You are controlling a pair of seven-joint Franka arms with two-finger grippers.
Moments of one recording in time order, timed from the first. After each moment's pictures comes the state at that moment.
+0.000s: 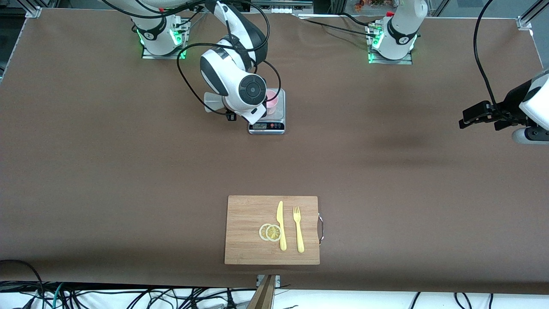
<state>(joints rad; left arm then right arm) 0.13 0.14 -0.12 -1.48 -0.07 1.55 -0.01 0.63 0.51 0.13 -1.58 -0.08 1.55 -0.88</state>
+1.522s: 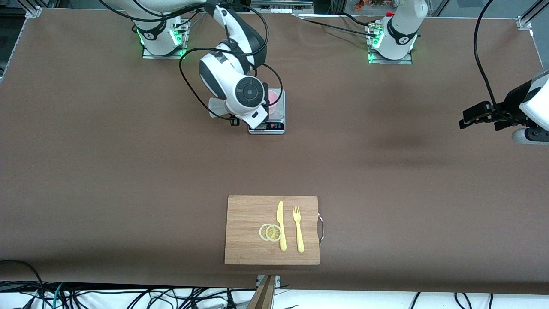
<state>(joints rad) 0.13 0.14 -0.12 -1.48 -0.07 1.55 -0.01 0.59 0.51 0.14 -1.57 0.01 1.66 -0.90</state>
